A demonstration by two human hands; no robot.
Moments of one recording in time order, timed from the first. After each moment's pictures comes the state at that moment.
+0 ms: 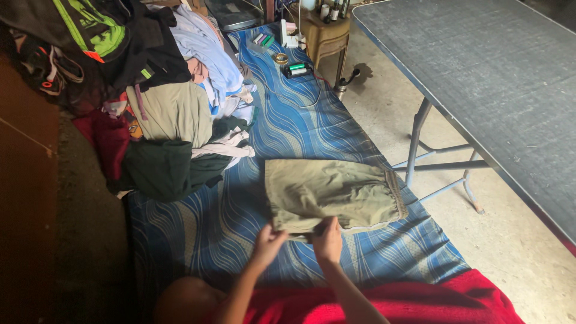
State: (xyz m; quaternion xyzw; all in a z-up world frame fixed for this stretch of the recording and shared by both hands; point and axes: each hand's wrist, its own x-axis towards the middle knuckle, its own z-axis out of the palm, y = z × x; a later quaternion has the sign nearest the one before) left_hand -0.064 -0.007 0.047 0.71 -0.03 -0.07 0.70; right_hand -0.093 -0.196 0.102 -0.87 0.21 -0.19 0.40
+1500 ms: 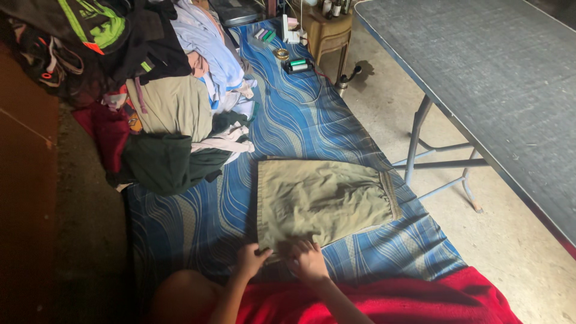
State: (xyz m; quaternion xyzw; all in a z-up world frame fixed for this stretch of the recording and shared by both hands) left_hand -0.096 0.051 -0.024 0.86 0.05 -0.18 0.47; right_hand -0.144 -0.177 0.064 -0.96 -0.16 -0.06 0.24
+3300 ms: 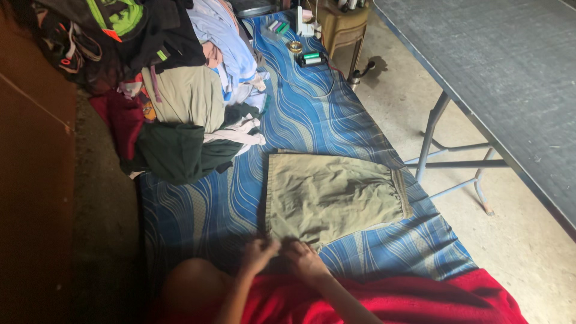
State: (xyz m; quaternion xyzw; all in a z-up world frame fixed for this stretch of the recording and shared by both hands) left_hand -0.106 0.054 -0.033 0.88 0.07 -0.02 0.47; right_hand -0.151 -0.163 0.043 -0.93 -0.27 0.00 0.24
